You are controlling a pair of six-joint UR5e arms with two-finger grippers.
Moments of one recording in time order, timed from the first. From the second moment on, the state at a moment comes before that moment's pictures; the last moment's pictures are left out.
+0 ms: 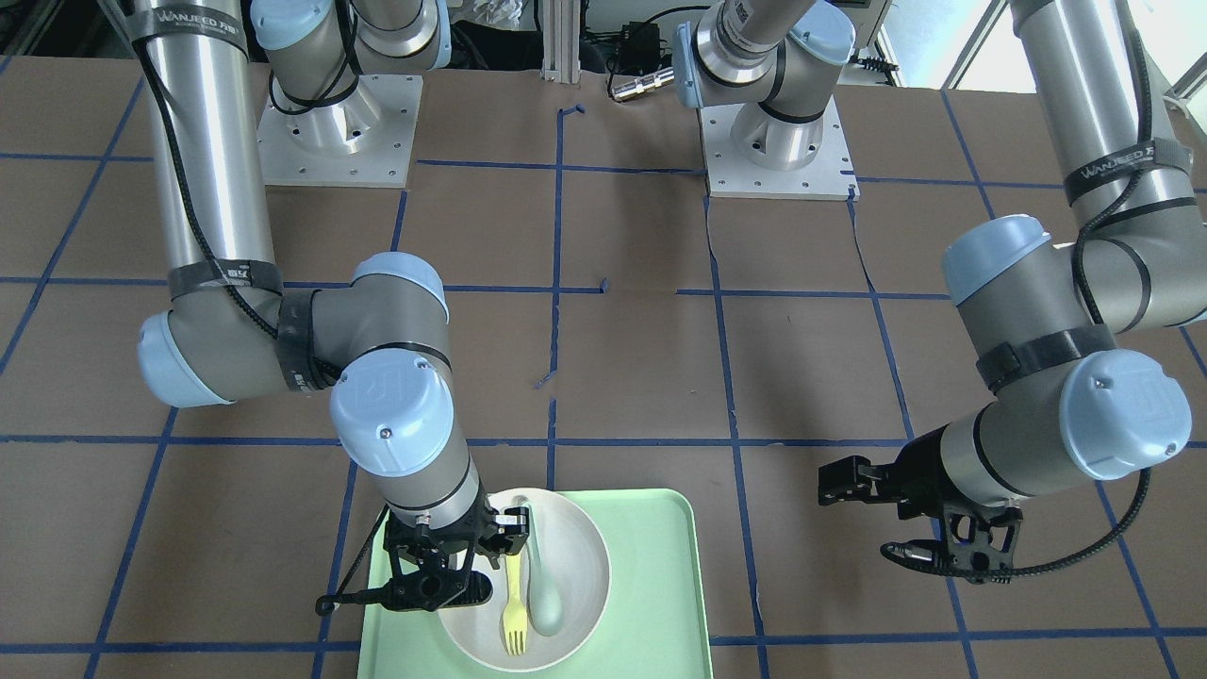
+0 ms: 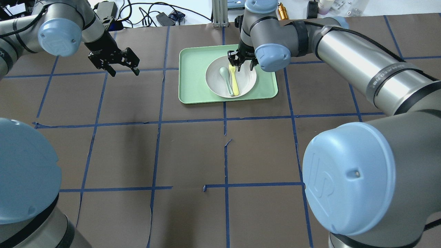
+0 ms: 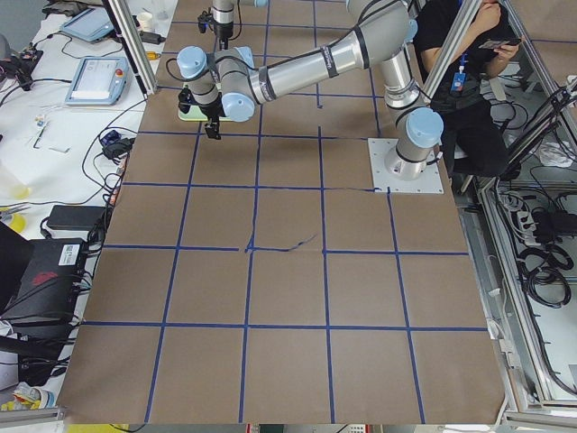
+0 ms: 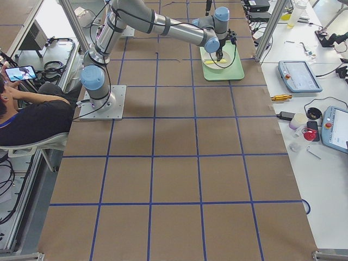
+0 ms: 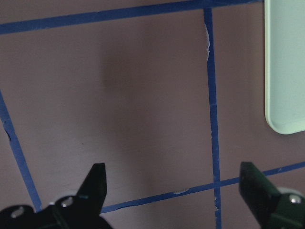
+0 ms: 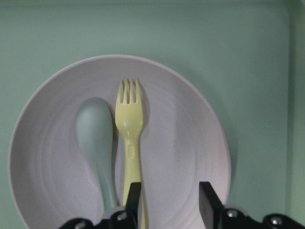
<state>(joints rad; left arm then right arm) -1.39 -2.09 -1.39 -1.34 1.44 0.31 1.77 -0.88 1.33 -2.18 -1.52 0.14</state>
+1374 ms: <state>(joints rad) -1.38 -2.09 -1.41 -1.33 1.45 0.31 1.79 -0.80 1.30 -2.26 -1.48 0.13</state>
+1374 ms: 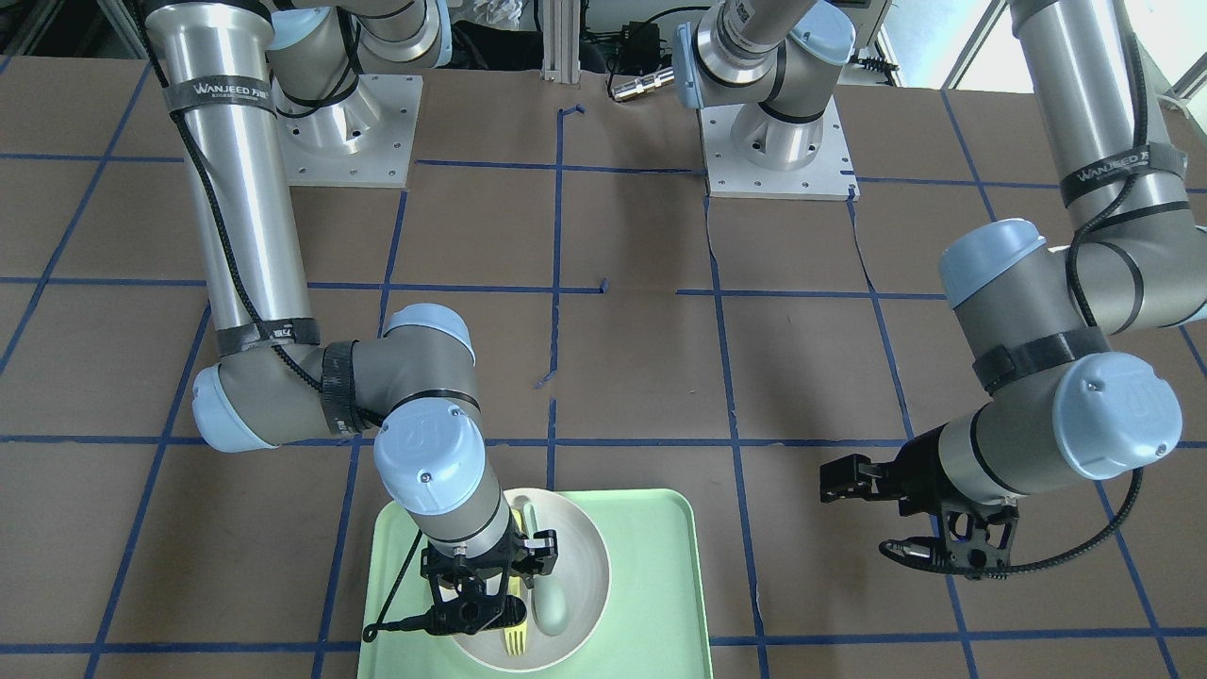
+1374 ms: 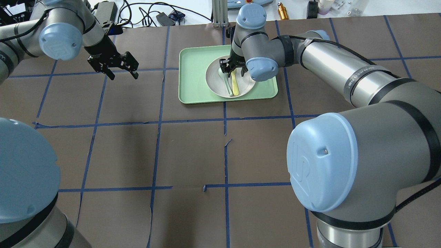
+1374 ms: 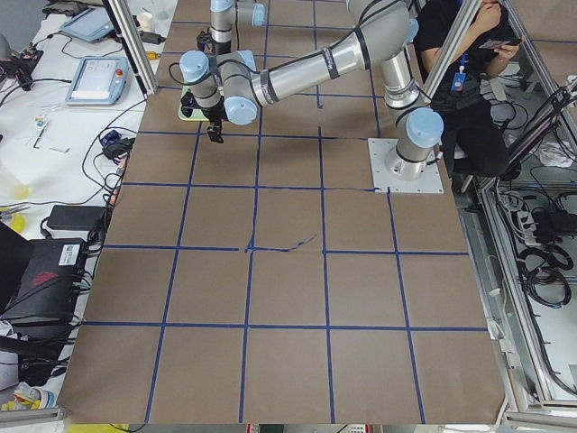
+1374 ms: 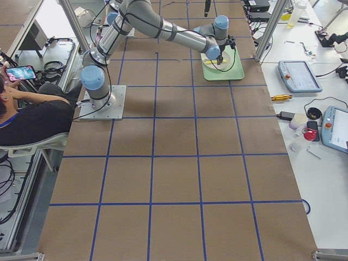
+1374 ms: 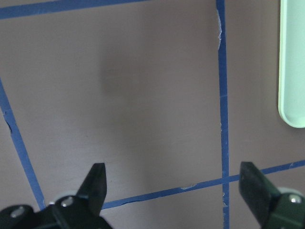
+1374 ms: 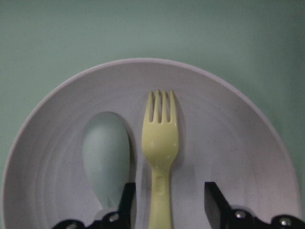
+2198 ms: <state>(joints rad) -1.38 -2.10 -1.41 -1.33 1.45 0.31 1.79 -0.79 1.30 -2.25 -1.50 0.13</state>
